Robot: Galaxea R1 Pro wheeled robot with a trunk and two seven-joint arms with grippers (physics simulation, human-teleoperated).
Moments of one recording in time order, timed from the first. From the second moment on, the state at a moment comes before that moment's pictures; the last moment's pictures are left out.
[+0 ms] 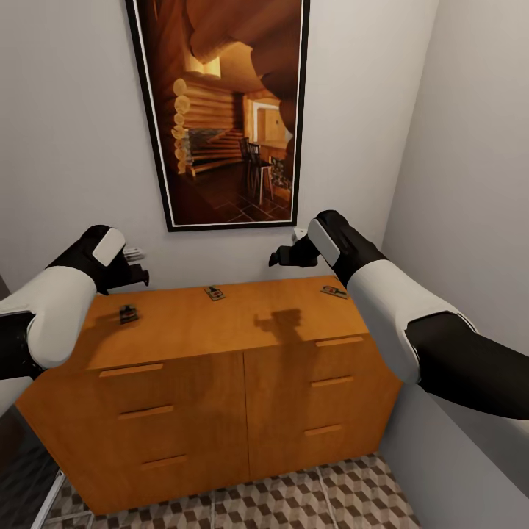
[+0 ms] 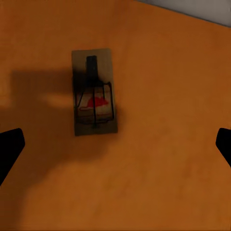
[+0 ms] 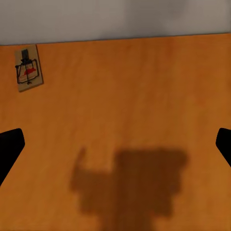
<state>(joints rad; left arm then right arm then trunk) -1.51 0.17 0.12 -0.30 0.38 1.01 0.56 -1.51 0.17 0.21 -0.43 -0.40 1.01 -0.06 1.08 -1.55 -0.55</state>
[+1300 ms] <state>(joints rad) -1.51 0.17 0.12 -0.30 0.38 1.01 0.56 -1.50 0.17 0.21 -0.43 -0.40 1.01 -0.06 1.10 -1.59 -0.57</state>
